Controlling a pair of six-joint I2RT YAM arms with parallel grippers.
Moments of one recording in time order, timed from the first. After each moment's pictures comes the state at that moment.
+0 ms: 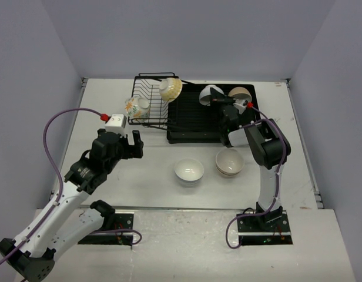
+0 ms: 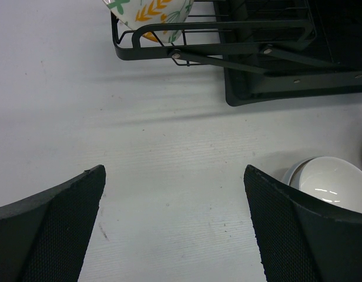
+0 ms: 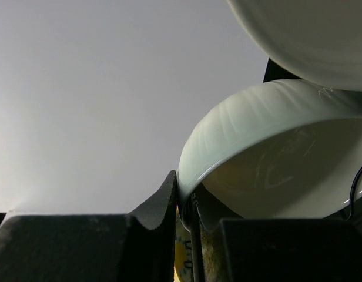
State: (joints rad) left arm -0.54 0.74 0.81 -0.56 -0.30 -0.32; right arm 0.36 2.09 1.01 1.17 0.34 1.60
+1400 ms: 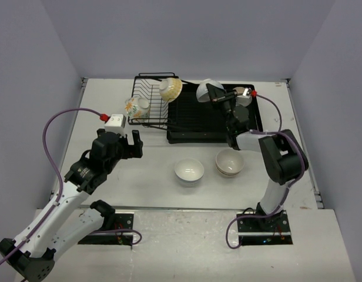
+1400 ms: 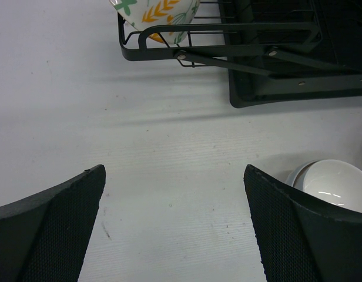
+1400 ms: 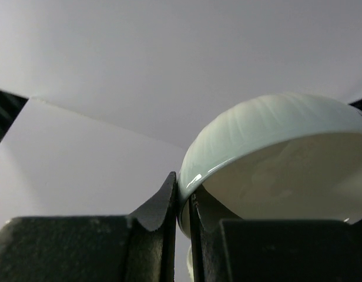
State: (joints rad) left arm -0.54 0.74 0.81 -0.56 -0.31 -0.32; right arm 0.36 1.85 0.92 1.20 0.08 1.38
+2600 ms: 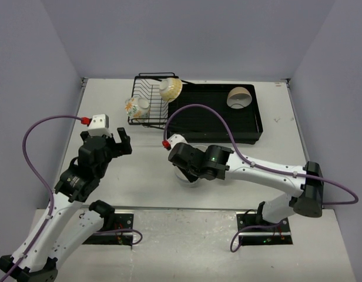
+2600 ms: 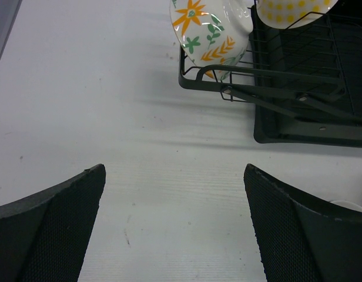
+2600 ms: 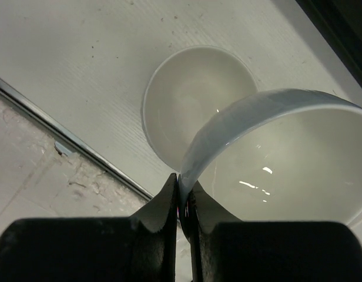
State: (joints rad) left arm -0.46 0.63 0.81 -0.57 -0.42 -0.33; right arm 1.22 1.46 1.34 -0.95 0.35 0.37
